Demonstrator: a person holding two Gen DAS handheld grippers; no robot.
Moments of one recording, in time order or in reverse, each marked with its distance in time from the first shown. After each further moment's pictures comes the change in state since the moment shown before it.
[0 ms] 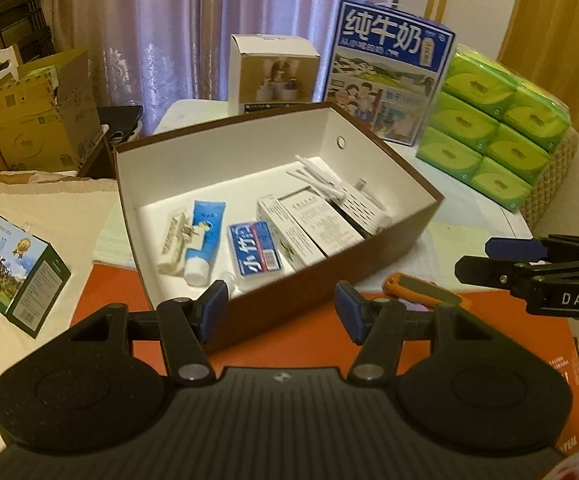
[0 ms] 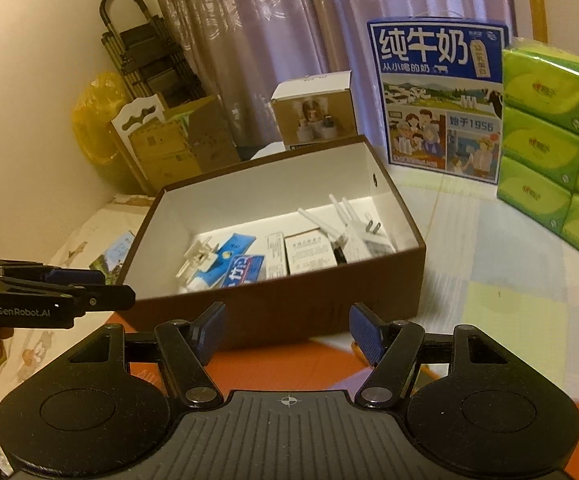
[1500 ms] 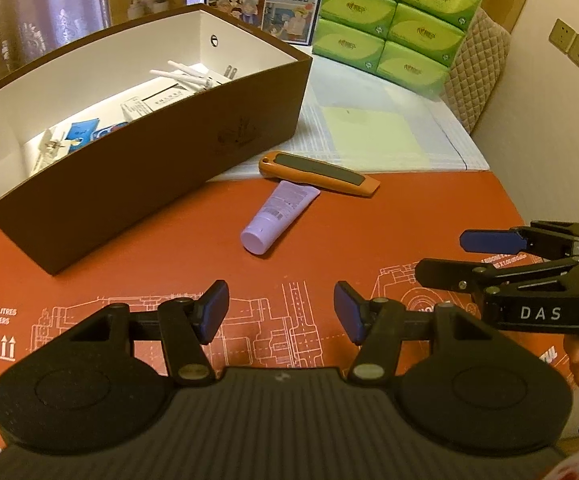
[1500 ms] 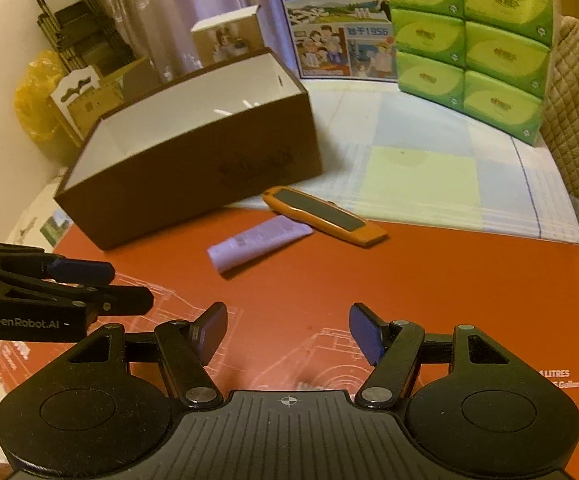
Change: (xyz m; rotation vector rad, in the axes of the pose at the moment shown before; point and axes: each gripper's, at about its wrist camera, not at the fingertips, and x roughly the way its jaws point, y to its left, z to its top) left arm 0.031 -0.100 -0.083 0.152 0.171 -0.150; right arm -0.056 -0.030 -0.118 0.118 0.113 -0.180
